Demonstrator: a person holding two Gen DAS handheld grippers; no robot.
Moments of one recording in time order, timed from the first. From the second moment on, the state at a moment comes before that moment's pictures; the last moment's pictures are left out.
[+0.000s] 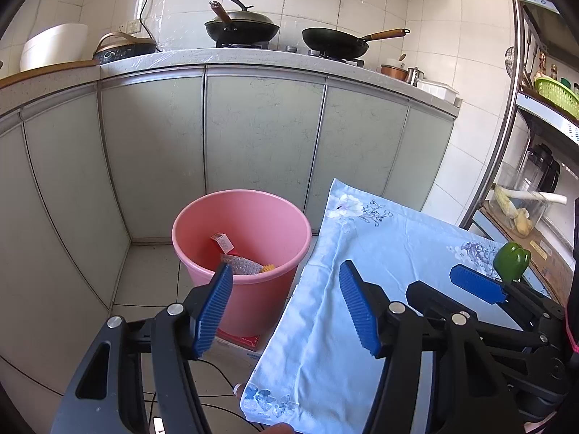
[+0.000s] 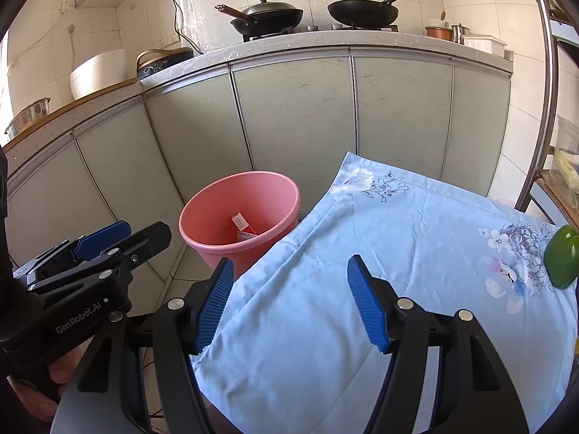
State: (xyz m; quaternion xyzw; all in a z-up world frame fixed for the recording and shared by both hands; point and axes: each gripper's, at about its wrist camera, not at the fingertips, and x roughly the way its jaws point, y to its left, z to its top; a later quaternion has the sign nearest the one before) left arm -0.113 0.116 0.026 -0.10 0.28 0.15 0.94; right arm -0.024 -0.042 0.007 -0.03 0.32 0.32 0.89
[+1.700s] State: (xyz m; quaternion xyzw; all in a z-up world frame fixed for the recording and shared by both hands) left arm -0.082 0.180 0.020 -0.05 0.31 0.12 0.94; right arm -0.005 0.006 -0.005 -0.08 0.32 0.34 0.88
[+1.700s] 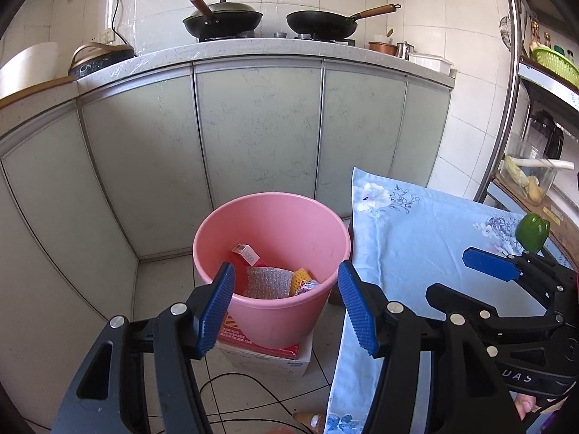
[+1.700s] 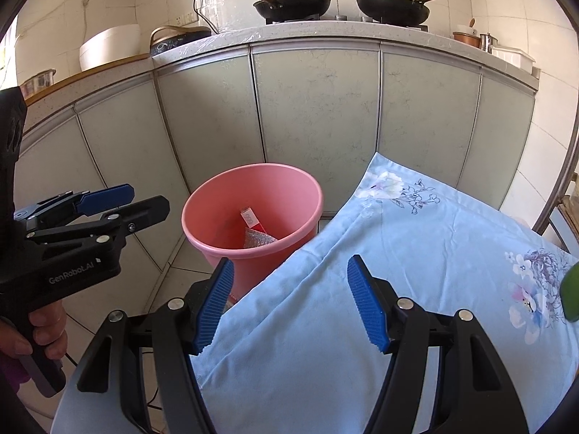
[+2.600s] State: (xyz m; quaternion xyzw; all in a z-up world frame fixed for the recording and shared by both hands) left arm -0.097 0.148 0.030 -0.10 0.28 0.13 0.95; right arm -0.016 -0.020 0.009 -0.05 0.31 0.32 0.89
